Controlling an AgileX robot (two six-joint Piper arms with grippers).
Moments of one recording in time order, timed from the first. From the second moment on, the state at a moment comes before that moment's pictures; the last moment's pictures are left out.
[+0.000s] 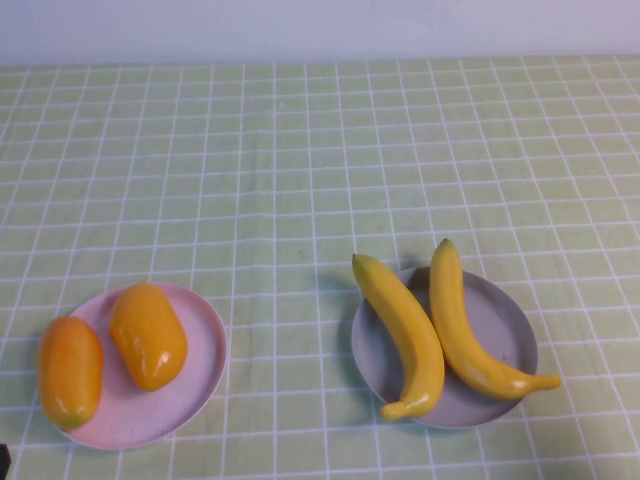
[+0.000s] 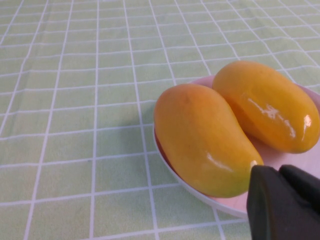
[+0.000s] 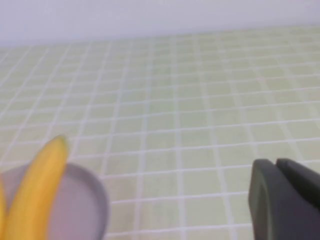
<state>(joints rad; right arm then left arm) 0.14 0.51 -0.11 0.07 -0.08 0.05 -0.16 -0.01 0.03 0.04 0.38 -0.04</state>
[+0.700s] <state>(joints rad) 0.00 -0.01 0.03 0.05 0.35 0.05 -0.16 -0.01 0.03 0.04 0.38 -0.04</state>
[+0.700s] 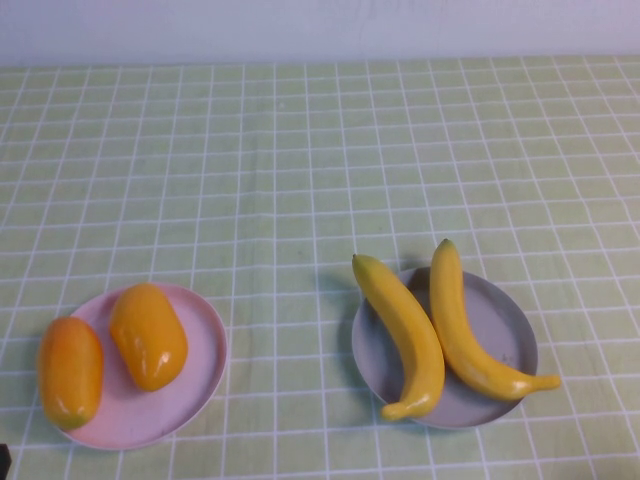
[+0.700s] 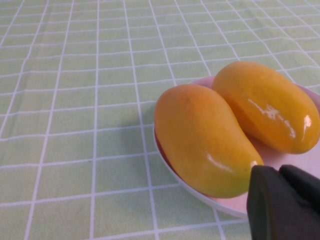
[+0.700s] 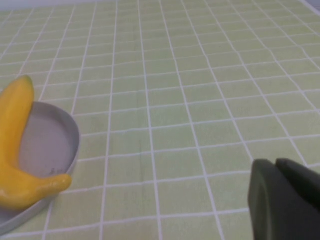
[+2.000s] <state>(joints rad) 0.00 -0.01 0.03 0.04 0.37 0.05 -0.16 -0.01 0.03 0.04 0.38 -0.04</state>
